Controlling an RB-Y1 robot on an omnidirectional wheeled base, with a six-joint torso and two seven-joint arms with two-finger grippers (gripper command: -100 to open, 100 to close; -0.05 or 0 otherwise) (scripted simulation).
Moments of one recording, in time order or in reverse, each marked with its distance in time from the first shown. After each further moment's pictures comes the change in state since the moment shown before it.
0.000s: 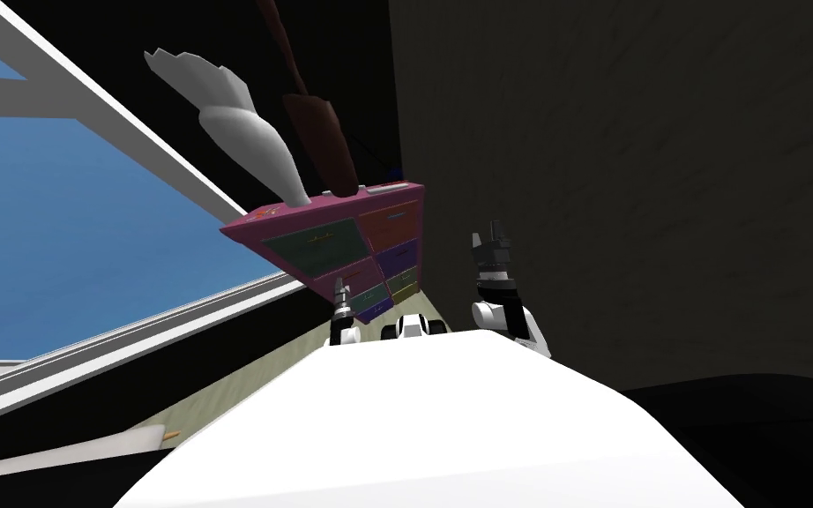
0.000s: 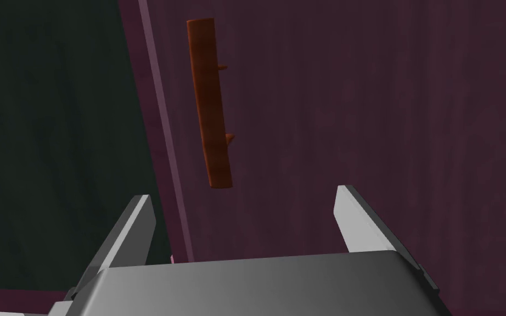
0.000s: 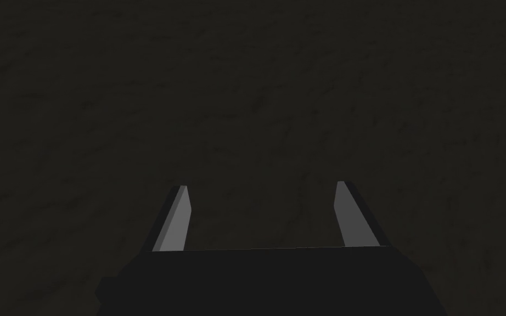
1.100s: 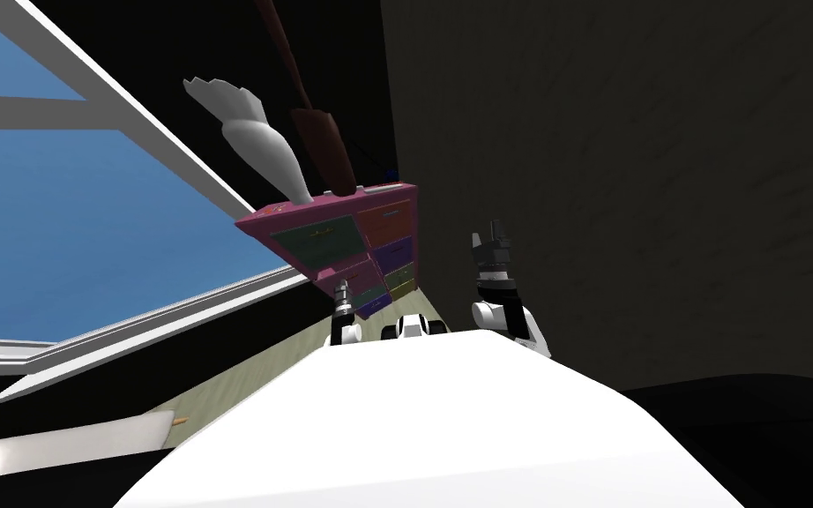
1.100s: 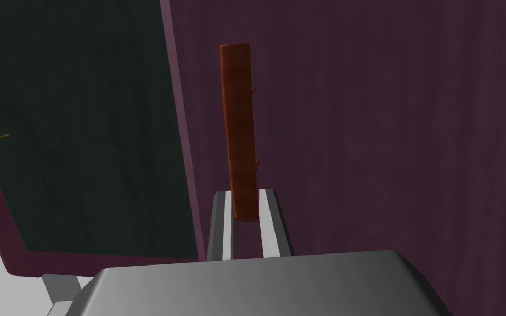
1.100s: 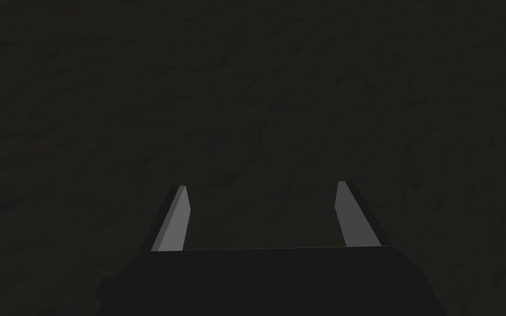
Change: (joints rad) left arm -0.001 -0.023 -0.004 -0.053 -0.002 0.045 -0.001; right arm -0.001 0.000 0.000 0.000 0.000 0.000 0.000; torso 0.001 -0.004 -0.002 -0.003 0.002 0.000
